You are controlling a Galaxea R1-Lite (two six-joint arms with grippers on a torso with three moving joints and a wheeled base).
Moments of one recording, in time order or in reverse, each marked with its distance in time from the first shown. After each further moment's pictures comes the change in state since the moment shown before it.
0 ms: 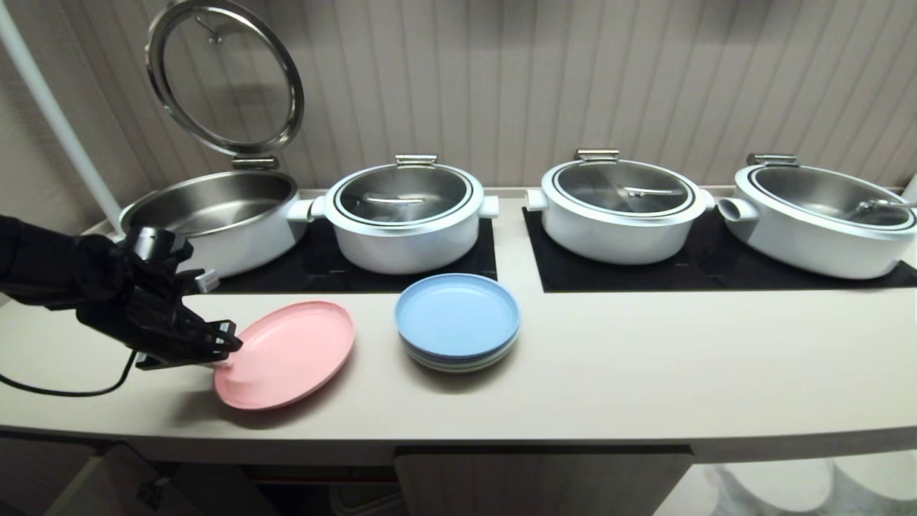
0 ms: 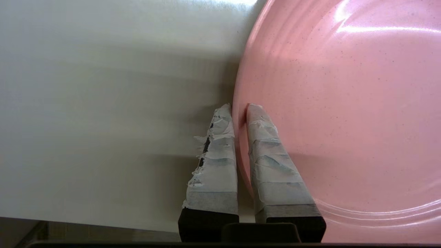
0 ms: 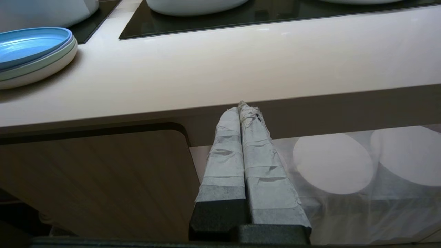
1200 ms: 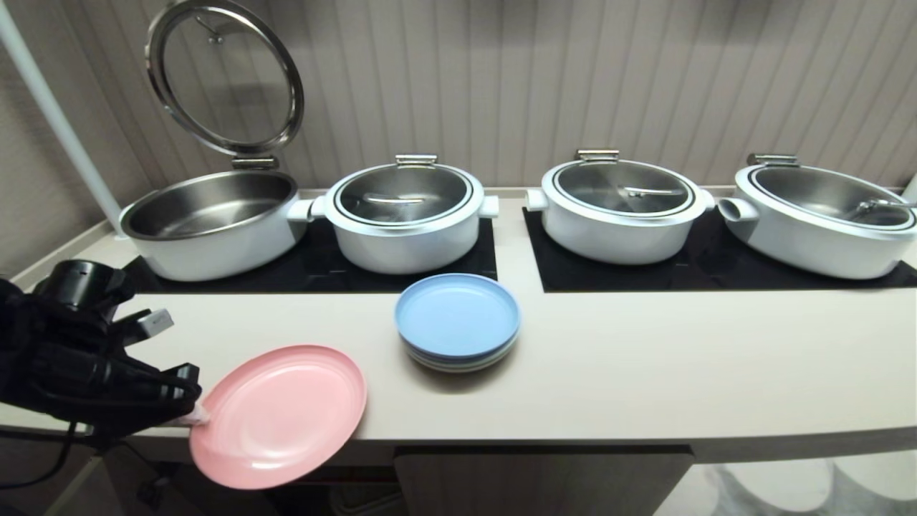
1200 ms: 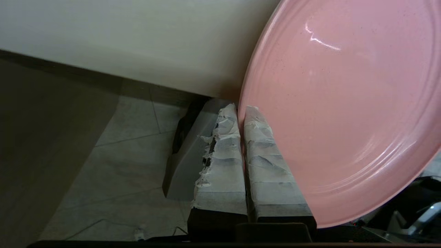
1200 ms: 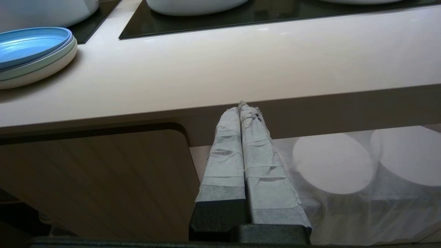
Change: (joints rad) left arm 0.011 -0.323 0.363 -0.001 -0.129 -0.168; right arm 0.000 0.000 0.000 0.000 0.000 0.000
